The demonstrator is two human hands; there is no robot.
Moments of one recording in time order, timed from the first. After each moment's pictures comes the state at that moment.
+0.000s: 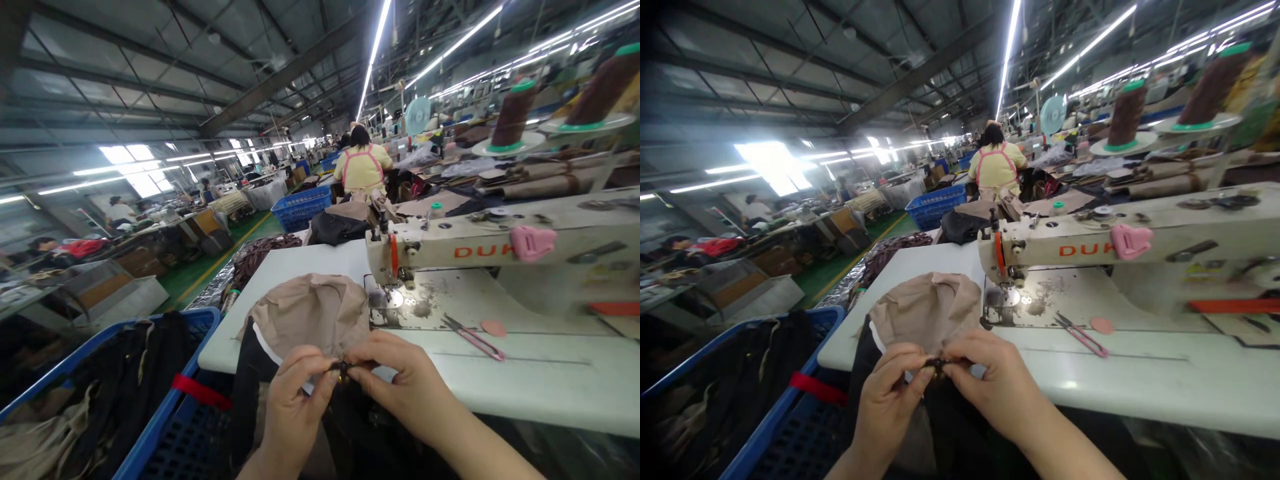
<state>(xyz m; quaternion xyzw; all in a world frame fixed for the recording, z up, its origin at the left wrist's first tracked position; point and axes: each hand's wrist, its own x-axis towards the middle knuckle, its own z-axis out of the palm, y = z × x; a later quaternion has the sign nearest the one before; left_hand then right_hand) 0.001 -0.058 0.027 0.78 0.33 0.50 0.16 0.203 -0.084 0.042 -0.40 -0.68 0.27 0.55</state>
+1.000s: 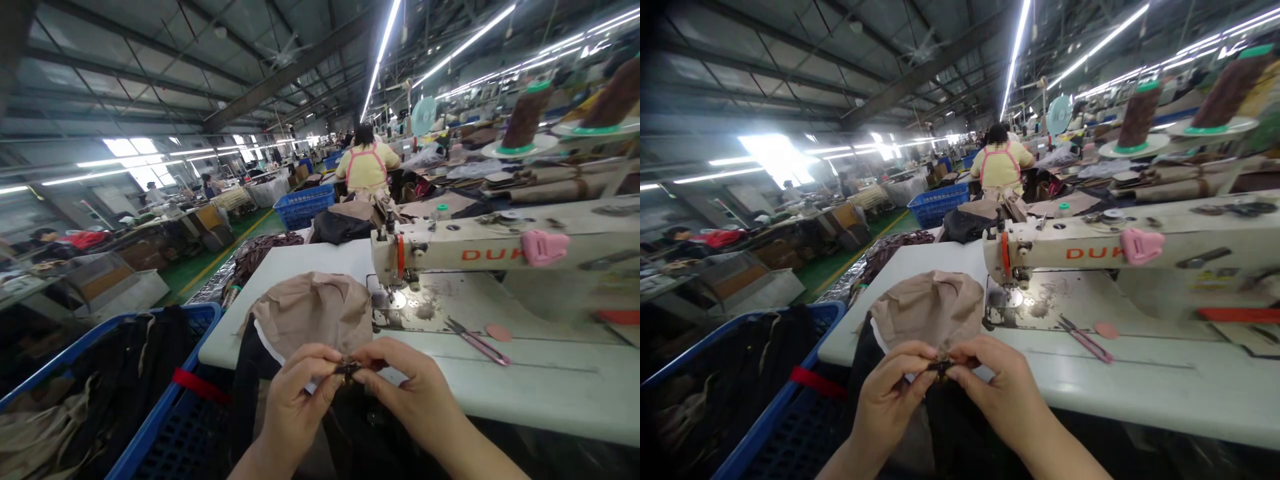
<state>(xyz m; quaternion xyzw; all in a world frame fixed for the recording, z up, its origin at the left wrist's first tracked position) -0.004 -0.053 0.026 0.81 0.27 0.48 0.22 0.203 -0.087 0.029 -0.44 -0.66 0.24 0.56</state>
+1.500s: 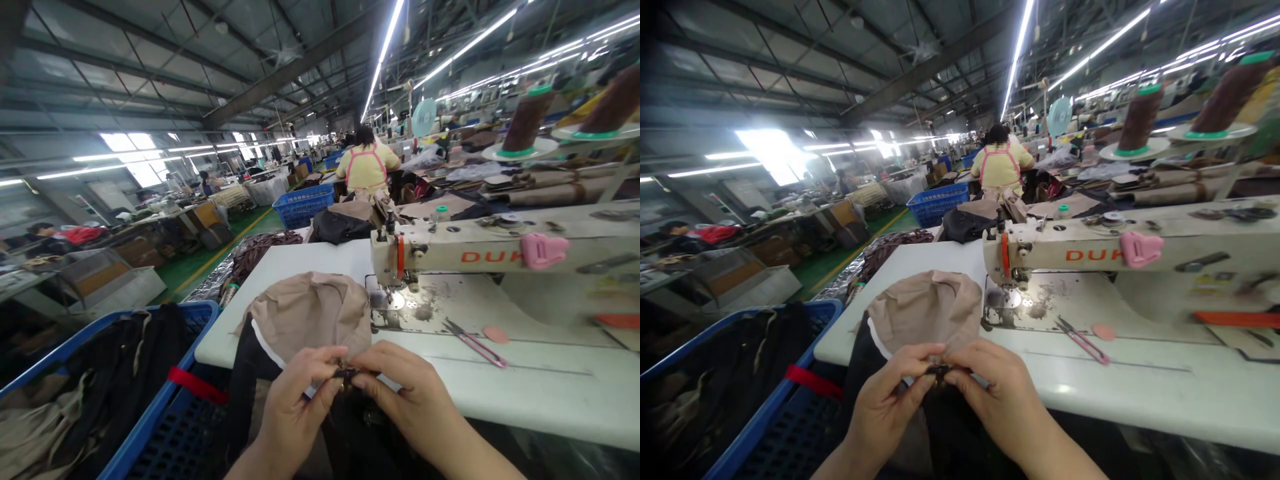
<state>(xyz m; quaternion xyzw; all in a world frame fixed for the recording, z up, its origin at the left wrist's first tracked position) -0.007 -0.059 0.025 0.81 0.28 0.44 0.26 0.205 -0.089 0.030 -0.39 -0.71 0.21 0.55</state>
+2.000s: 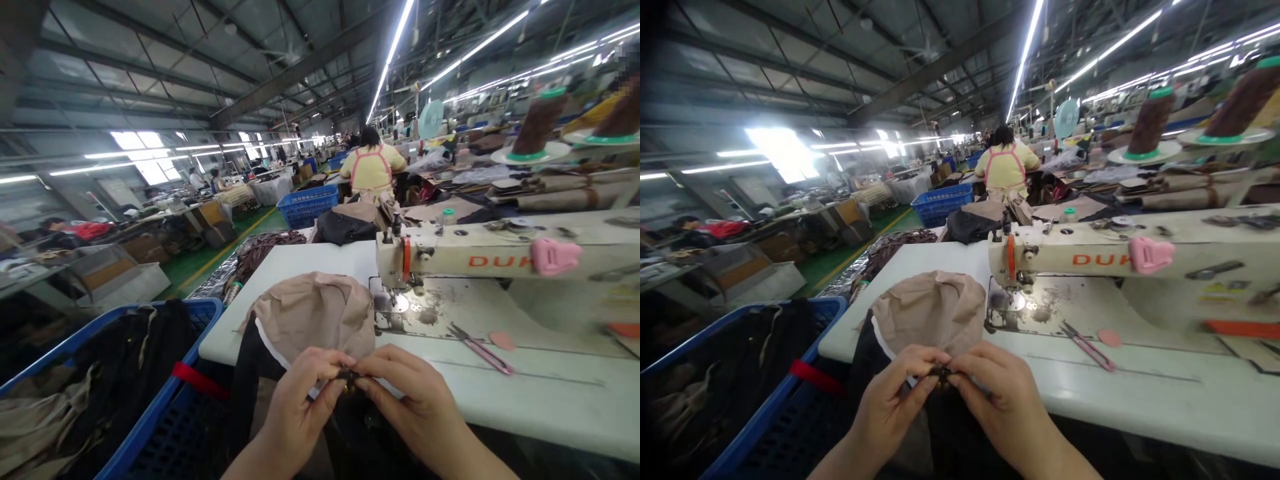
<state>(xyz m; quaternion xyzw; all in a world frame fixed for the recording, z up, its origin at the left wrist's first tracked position) -0.005 -0.059 0.035 0.82 0.26 0.43 0.27 0.202 -0.090 0.030 -0.37 -0.73 0.15 0.56</state>
